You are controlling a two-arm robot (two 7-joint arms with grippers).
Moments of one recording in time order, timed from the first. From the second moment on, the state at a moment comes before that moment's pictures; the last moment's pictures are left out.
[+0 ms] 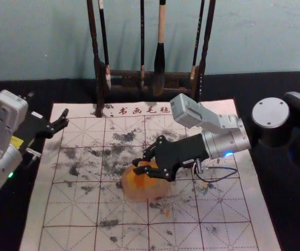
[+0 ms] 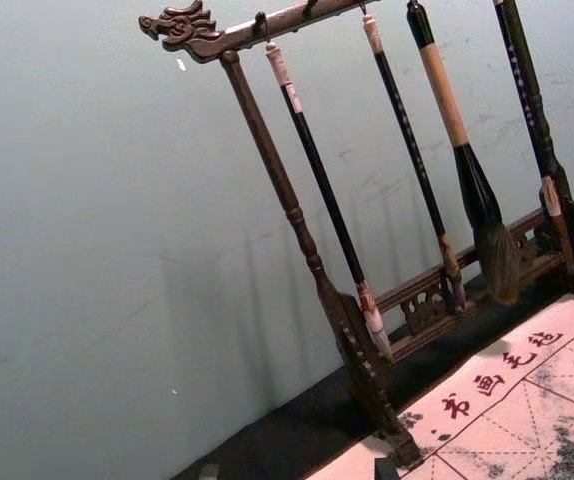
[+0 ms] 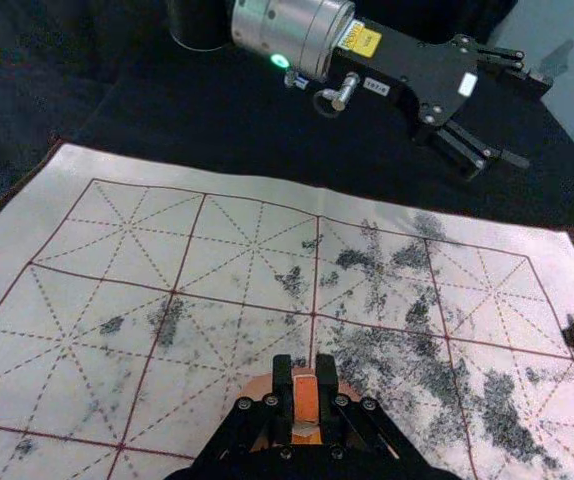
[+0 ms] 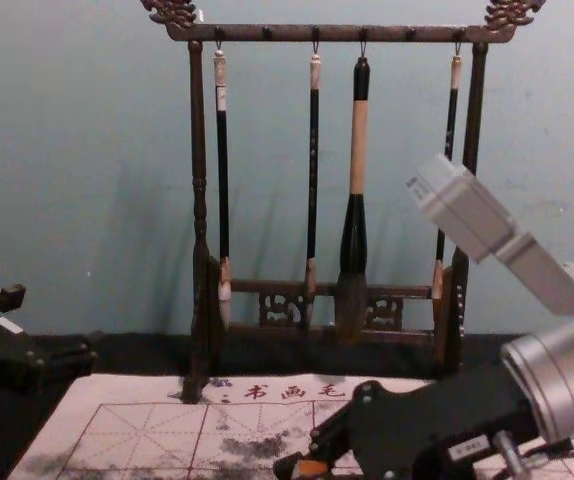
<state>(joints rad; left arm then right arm) -0.20 0.60 0.45 -1.41 -0.25 -0.12 0.03 0.75 0.40 -0.90 -1.03 0.32 -0.14 1.09</state>
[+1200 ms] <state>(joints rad) -0.20 0.60 0.45 -1.41 -0.25 -0.12 0.03 0.77 0.39 -0.88 -0.98 0.30 -0.16 1.07</state>
